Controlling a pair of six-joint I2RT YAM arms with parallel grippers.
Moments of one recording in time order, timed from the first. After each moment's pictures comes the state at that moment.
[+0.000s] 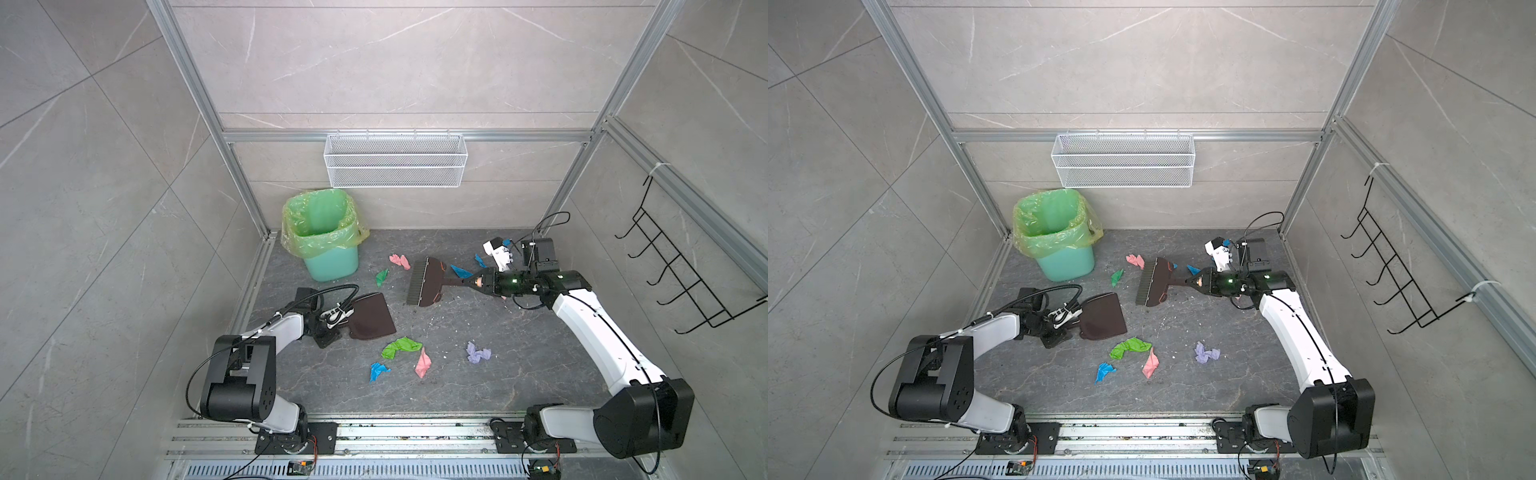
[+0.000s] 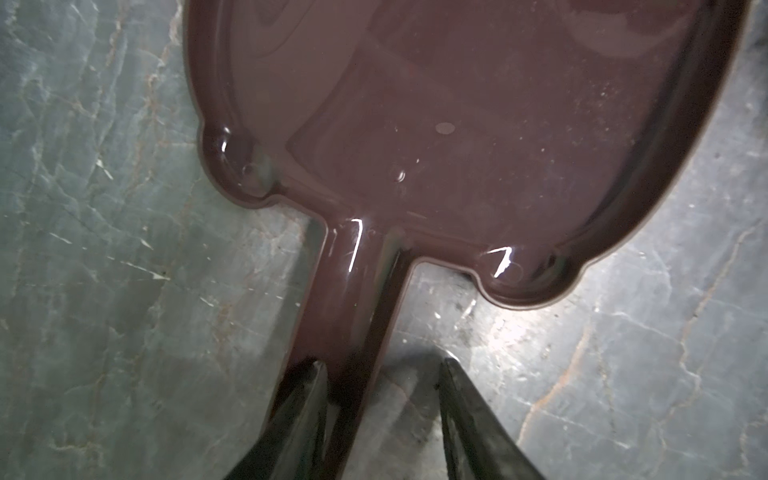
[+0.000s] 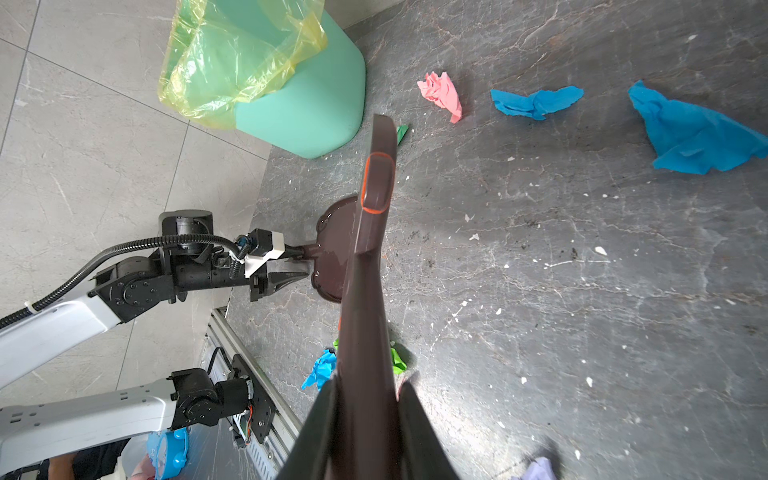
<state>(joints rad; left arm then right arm) -0.08 1.52 0.71 -0.40 0.32 0.84 0.12 1.33 1.19 -0.70 -0.72 0.26</state>
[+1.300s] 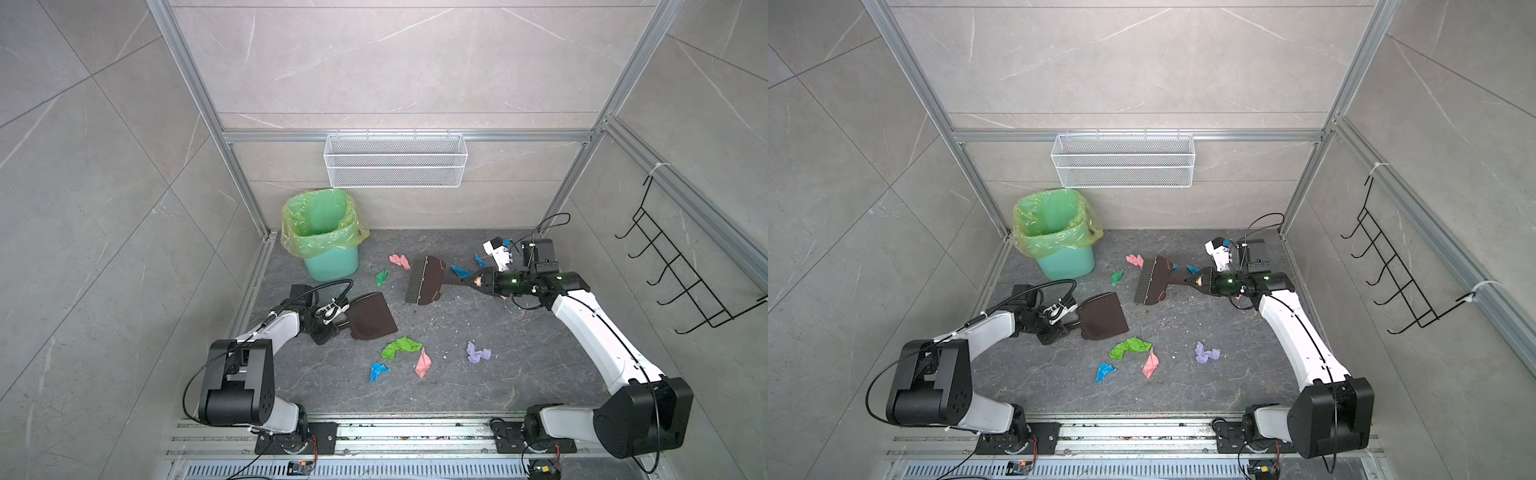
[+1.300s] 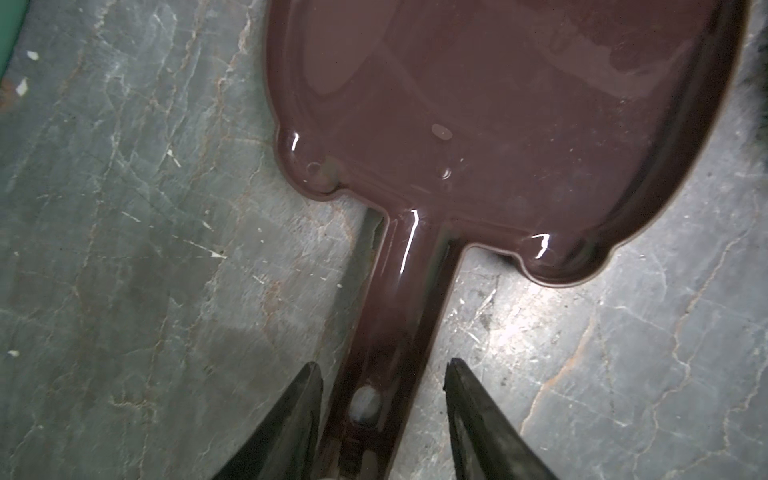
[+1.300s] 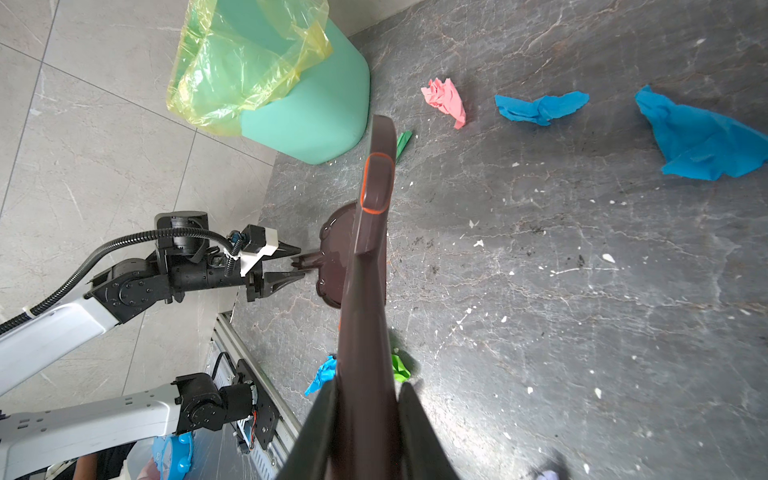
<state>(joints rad) -0.04 1.48 0.73 -0.44 0.33 0.82 0.12 1.33 1.17 -0.66 -0.74 0.28</state>
